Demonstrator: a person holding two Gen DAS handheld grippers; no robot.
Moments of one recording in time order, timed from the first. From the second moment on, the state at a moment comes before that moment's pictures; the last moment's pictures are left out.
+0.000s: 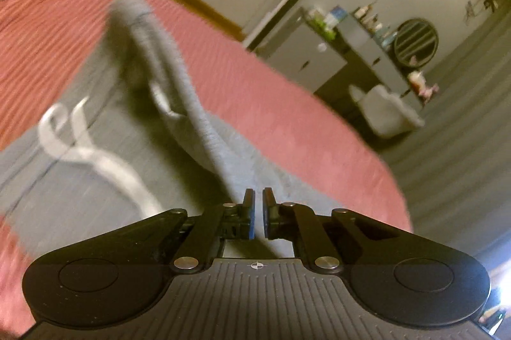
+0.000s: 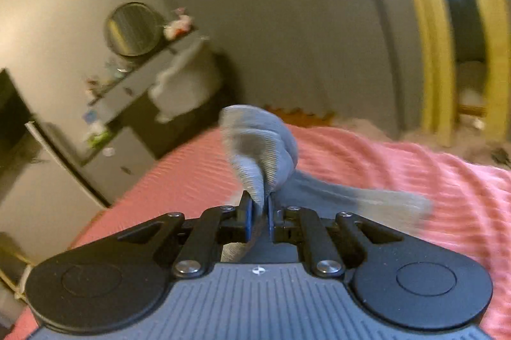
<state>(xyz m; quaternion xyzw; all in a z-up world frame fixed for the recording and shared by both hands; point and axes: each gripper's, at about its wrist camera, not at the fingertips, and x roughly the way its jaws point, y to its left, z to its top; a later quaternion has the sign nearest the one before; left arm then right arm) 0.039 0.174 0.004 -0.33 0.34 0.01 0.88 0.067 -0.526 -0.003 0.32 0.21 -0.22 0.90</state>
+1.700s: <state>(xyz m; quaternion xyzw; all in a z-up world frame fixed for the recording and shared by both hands) -0.012 0.142 -0.053 -0.26 0.43 0.16 0.85 0.099 -0.585 -0.084 0.34 0.32 -0.28 0.84</state>
